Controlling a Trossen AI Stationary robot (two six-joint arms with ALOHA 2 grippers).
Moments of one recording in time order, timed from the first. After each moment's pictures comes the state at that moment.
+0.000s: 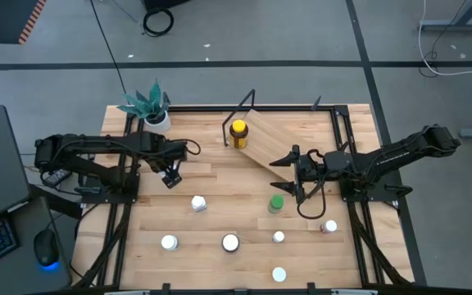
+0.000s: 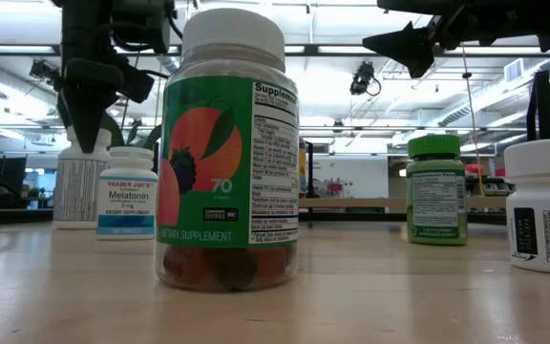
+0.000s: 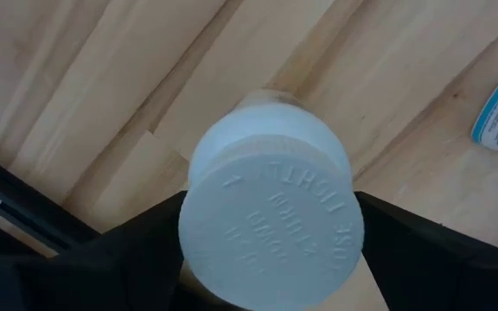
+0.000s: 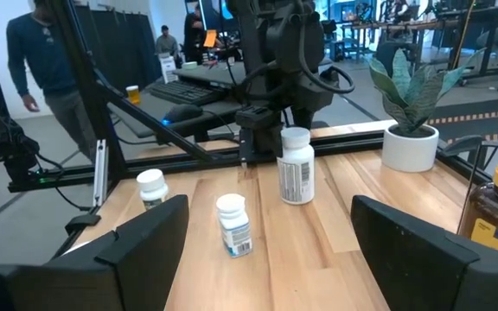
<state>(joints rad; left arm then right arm) 0.16 1.24 0.90 -1.16 -0.09 -0.51 0.18 0.98 0.42 0.50 0.19 0.13</state>
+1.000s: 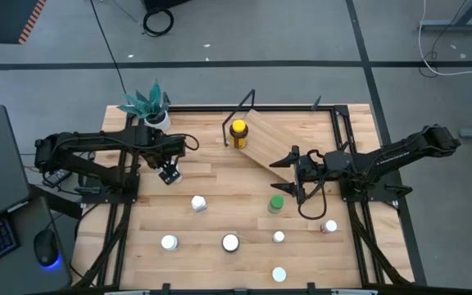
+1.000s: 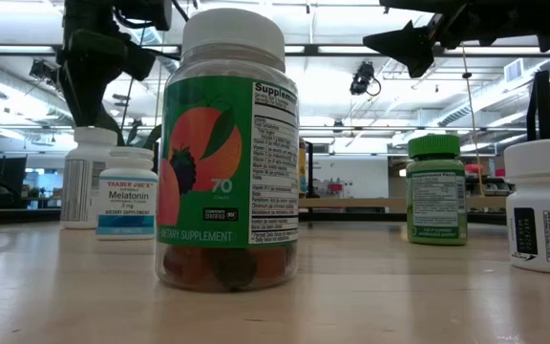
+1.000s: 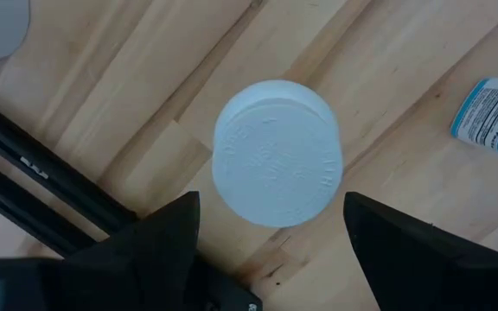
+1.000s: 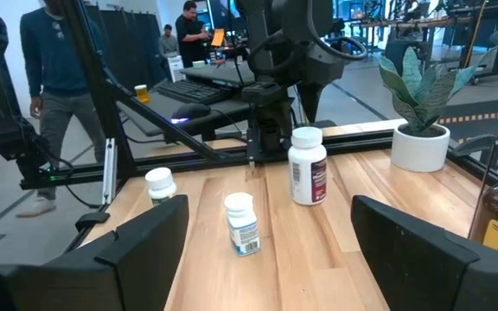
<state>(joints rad) 0.16 1.24 1.05 -1.31 -0.11 -0.54 0.18 0.98 0.42 0.50 0.16 0.13</state>
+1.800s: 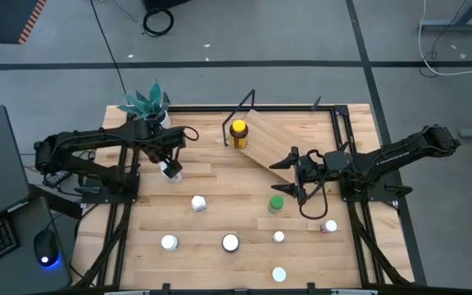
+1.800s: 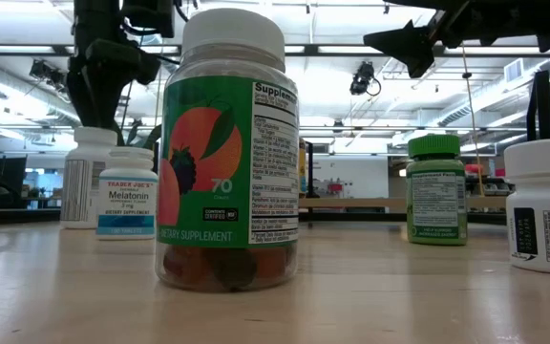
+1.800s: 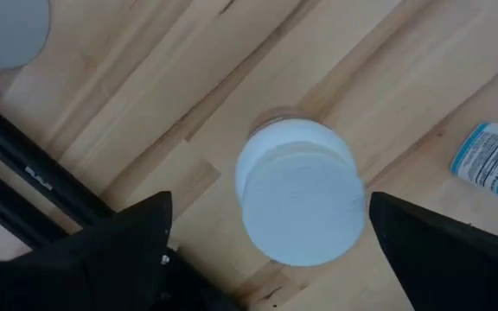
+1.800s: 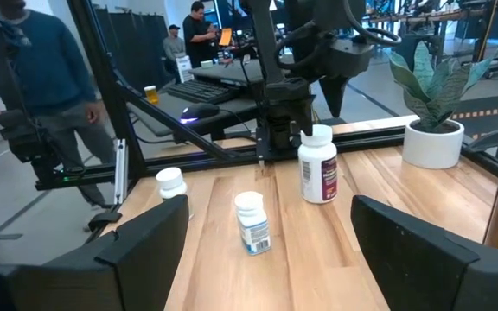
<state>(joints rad) 0.25 1.24 1.05 -1.27 -0.11 -0.51 0.18 0.98 0.42 0.50 0.14 0.15</state>
